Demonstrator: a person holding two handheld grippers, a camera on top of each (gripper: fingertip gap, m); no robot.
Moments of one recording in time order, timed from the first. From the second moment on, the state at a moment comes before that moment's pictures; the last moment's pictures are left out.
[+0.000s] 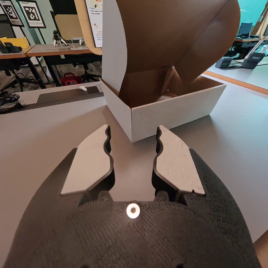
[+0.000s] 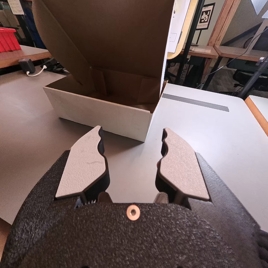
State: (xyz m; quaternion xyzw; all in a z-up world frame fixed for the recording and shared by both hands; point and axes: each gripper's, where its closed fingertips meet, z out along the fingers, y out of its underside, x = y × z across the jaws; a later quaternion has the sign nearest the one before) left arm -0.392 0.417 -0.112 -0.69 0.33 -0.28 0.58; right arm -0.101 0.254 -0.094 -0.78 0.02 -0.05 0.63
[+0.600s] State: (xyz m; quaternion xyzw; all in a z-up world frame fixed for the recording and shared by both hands) left arm -0.398 0.417 -0.093 -0.68 0.33 -0.27 0.60; right arm -0.102 0.253 -0.087 -0.77 0.01 -0.07 0.63
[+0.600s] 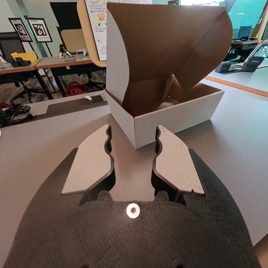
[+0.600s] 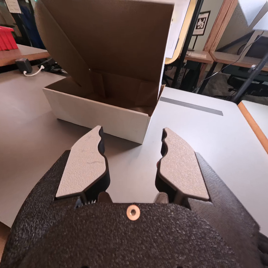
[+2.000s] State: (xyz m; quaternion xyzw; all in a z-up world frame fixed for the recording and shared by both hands) left arm -0.297 0.492 -0.082 -0.65 0.42 -0.27 0.57; right arm -0.044 0.379 -0.085 -0.79 -0.04 -0.06 0.60
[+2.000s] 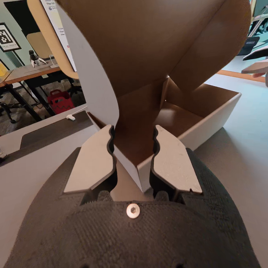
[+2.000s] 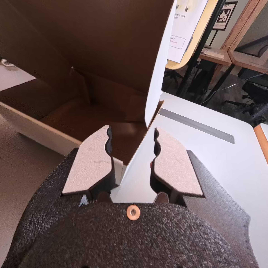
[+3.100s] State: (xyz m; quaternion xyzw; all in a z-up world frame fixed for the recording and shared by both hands) left arm -0.287 0.532 -0.022 -0.56 0.52 -0.17 0.62; right arm -0.035 0.416 -0.024 -0.79 -0.19 -0.21 0.55
